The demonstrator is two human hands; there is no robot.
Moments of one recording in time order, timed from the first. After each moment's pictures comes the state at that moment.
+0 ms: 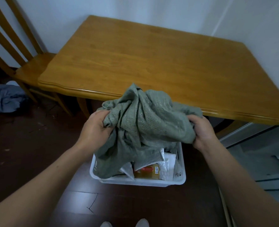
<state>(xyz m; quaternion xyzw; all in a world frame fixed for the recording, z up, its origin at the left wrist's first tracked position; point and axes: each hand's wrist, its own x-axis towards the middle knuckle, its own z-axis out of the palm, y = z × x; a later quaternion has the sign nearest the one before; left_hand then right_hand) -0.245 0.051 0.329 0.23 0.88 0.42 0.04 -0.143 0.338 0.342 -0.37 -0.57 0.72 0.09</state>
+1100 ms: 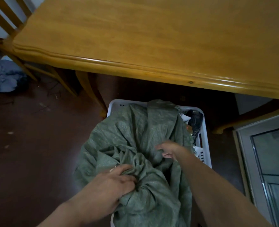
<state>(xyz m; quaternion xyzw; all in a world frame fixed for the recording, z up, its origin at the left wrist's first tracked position) -0.199 -0.001 0.196 0.56 0.79 0.12 0.22 -0.203 0.261 0.089 -0.45 -0.61 0.56 -0.34</state>
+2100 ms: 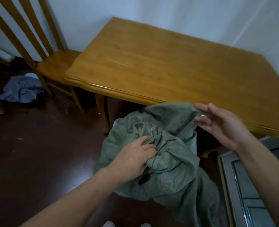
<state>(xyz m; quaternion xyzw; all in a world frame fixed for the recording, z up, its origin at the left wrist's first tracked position) -0.185 0.039 0.301 0.50 0.83 0.25 0.04 -0.152 0.309 0.404 -0.18 -0.67 0.72 -0.03</state>
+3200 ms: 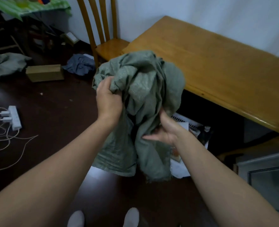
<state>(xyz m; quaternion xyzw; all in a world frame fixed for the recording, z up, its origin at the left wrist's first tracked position) -0.071 -0.086 0.398 -0.10 0.78 0.59 -0.18 -0.061 0.091 0.365 -0.27 -0.52 0.74 -0.34</state>
